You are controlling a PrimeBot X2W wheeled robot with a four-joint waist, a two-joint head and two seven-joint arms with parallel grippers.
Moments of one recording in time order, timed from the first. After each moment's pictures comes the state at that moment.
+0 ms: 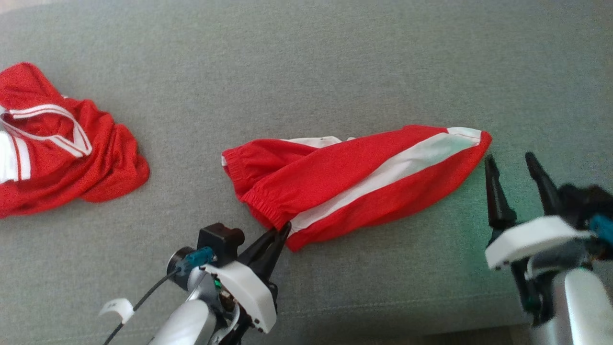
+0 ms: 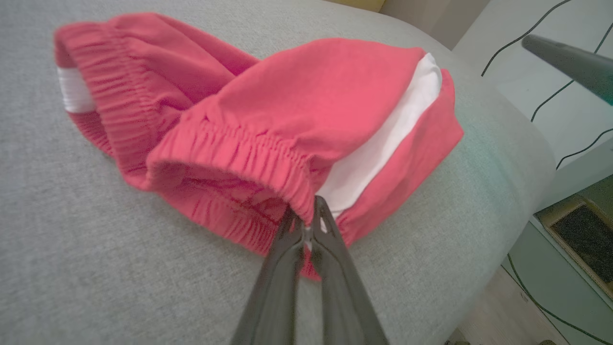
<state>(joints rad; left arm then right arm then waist) -0.17 0.14 -0.56 0.27 -0.39 -0.12 -0.05 -0.08 -0.05 -0.05 0.04 0.10 0.12 0.09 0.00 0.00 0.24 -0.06</state>
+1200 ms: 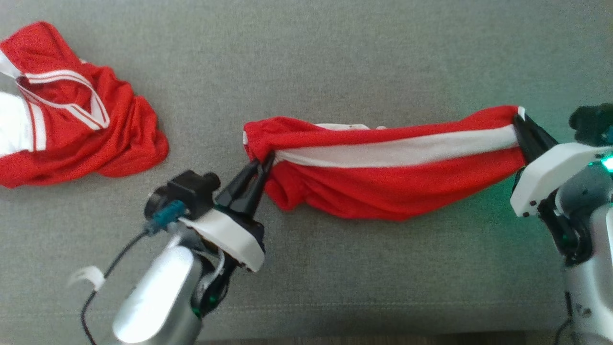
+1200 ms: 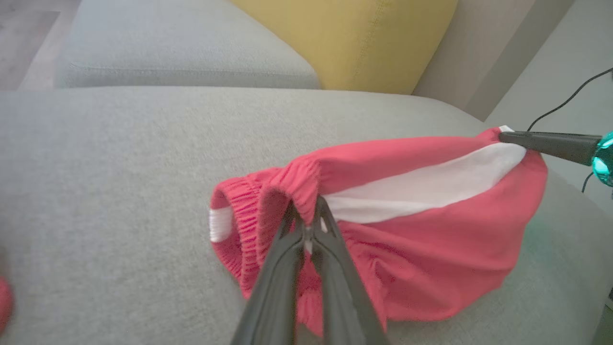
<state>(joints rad) -0.33 0.15 -0.54 0.26 -0.39 -0.09 -0.17 -0.32 -0.24 0.02 0.13 0.23 0.12 0.48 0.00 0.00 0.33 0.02</state>
